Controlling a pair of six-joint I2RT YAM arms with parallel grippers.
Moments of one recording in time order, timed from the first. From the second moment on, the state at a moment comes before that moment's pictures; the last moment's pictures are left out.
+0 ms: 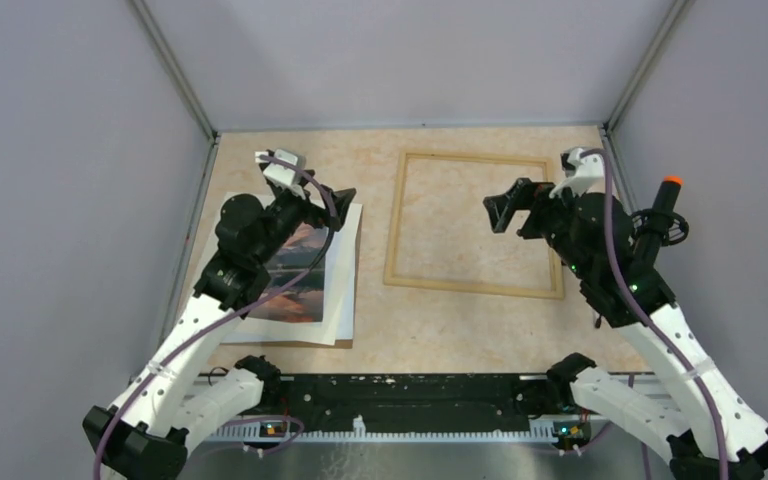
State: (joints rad) left arm -0.43 0.88 0.90 0.03 0.12 -0.07; right arm 0.53 0.76 1.04 -0.45 0.18 0.37
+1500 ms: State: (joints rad) left arm -0.52 0.76 0.91 -0.05 -0.29 -0.16; right arm 0.80 2.03 1.08 0.42 -0.14 1.13
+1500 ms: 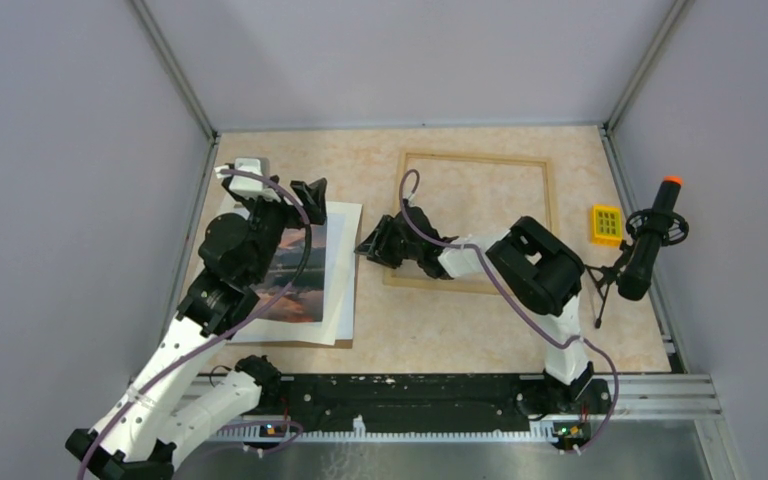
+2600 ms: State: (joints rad) left arm -0.57 0.77 0.91 -0.05 -0.28 -0.16; right arm 0.70 2.20 1.17 0.61 -0.18 1.15
